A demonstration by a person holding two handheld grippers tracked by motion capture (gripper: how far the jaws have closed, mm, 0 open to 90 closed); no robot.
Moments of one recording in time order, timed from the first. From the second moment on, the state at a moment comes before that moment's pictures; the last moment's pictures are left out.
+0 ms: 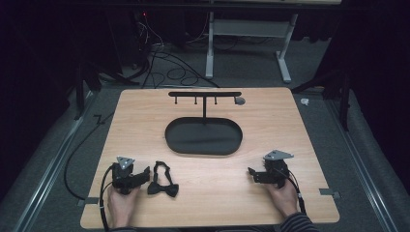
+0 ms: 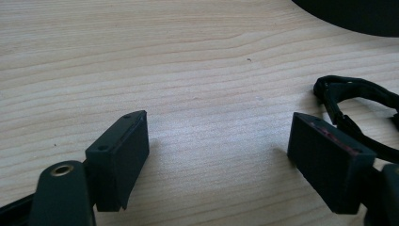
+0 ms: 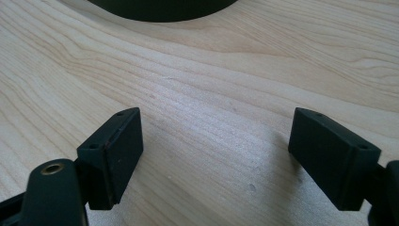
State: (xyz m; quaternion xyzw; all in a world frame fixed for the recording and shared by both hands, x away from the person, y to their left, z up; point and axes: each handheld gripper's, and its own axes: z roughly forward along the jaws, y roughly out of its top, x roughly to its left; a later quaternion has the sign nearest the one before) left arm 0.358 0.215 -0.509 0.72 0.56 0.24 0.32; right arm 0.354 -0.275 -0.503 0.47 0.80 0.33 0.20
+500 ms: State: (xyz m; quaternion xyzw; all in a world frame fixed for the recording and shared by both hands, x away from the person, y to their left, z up) left arm 0.340 0.220 -0.484 0.72 0.53 0.22 0.40; right arm 0.354 -0.274 -0.503 0.47 0.80 0.33 0.20
